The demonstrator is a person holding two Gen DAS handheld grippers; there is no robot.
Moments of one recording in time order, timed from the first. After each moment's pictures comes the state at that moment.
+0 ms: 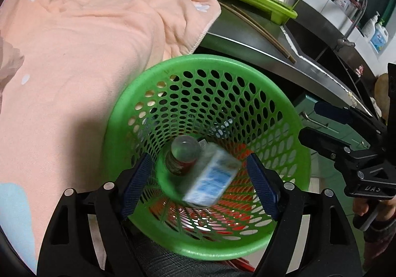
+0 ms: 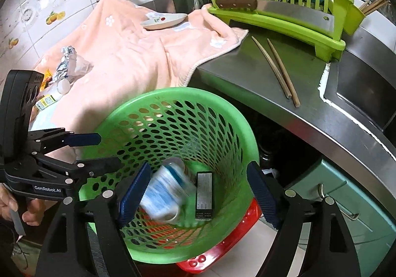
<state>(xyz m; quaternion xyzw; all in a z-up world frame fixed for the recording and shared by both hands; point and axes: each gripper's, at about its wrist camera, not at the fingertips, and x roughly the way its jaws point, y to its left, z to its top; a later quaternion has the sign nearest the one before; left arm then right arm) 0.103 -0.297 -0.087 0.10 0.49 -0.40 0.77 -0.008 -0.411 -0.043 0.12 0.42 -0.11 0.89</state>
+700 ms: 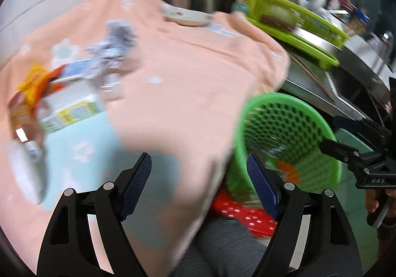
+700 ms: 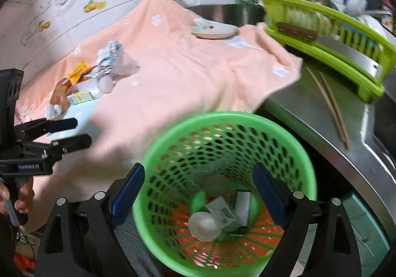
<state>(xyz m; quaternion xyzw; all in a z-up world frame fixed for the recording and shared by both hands) 0.119 -0.146 -0.025 0.07 0.42 -0.25 0.87 0.045 -0.331 -0.012 0.08 0.41 -0.02 0.91</state>
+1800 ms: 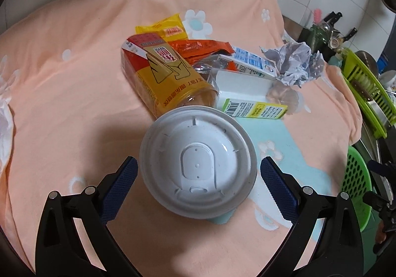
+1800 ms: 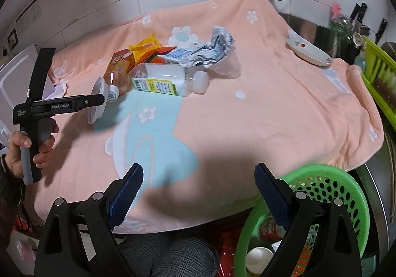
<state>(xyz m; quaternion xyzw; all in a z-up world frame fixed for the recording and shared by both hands) 0.198 0.064 -0.052 -0.06 0.43 -0.11 0.89 0.133 -0.188 -0.005 -0.01 0.43 0.12 0.90</state>
